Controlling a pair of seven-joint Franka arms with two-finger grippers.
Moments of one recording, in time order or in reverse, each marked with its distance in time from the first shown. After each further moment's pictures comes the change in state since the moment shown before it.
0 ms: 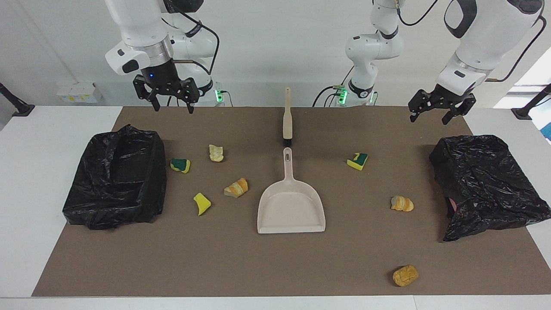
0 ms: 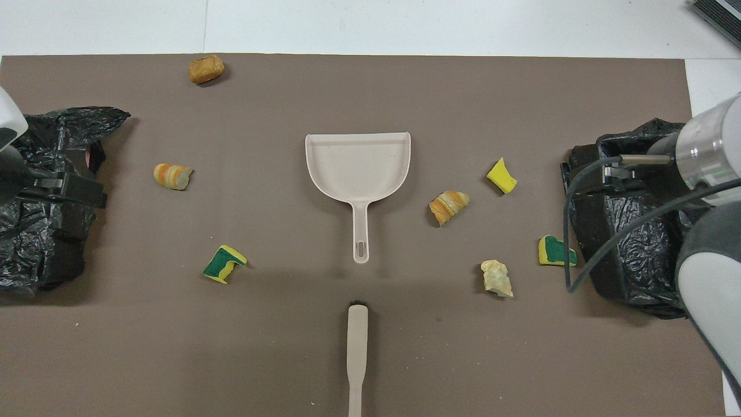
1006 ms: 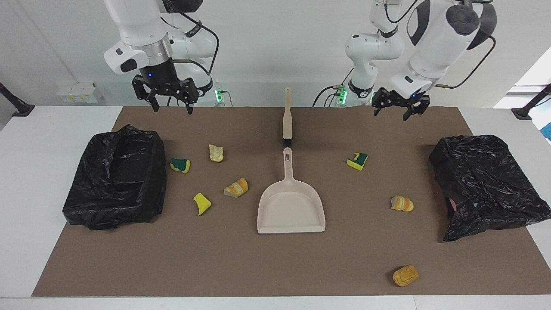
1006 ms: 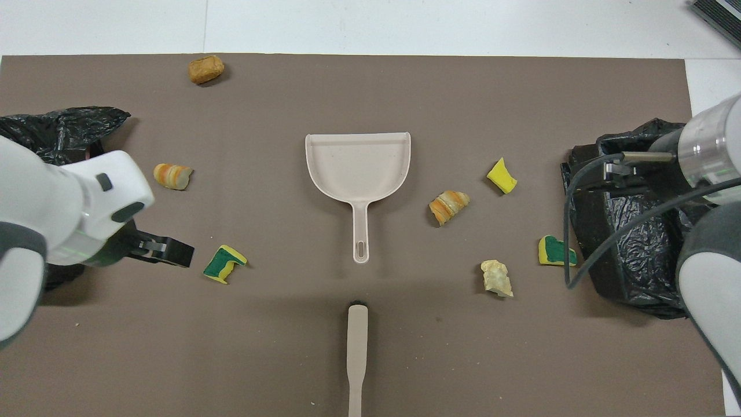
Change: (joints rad) left arm -0.204 -0.131 -0.010 -0.292 -0.051 0.047 -0.095; right arm -0.001 -0.002 0.001 -0.011 0.002 0.030 0.000
